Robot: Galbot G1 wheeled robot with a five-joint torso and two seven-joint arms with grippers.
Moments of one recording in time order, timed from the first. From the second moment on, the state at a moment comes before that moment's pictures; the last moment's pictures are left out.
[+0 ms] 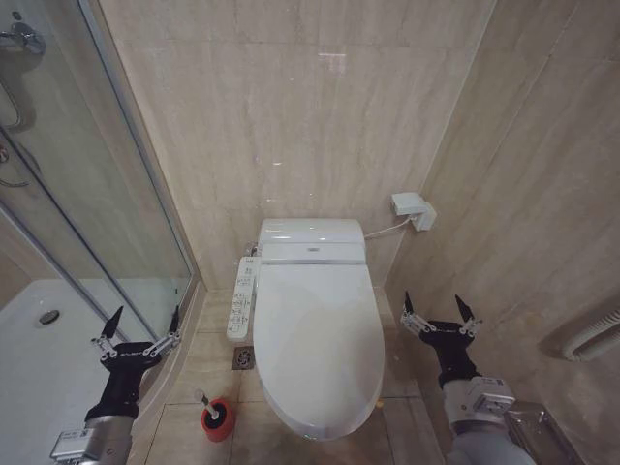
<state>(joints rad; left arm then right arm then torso) 1.74 -1.25 -0.71 -2.25 -0.19 -0.17 -0.20 -1.62 1.38 0.57 2.34 0.11 -0.14 0.29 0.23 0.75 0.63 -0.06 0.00</state>
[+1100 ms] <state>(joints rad) 1.72 -1.28 -0.67 -2.20 -0.16 -0.16 -0.19 -1.62 1.38 0.57 2.34 0.11 -0.14 0.29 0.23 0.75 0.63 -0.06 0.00</state>
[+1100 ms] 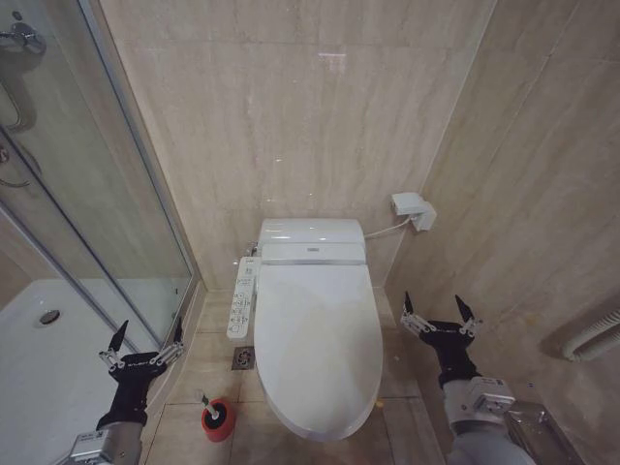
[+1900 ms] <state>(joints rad) 1.68 -1.30 -0.63 -2.15 -0.13 -0.18 -0.15 -1.62 1.38 0.57 2.34 0.11 -0.14 0.29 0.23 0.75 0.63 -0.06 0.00</state>
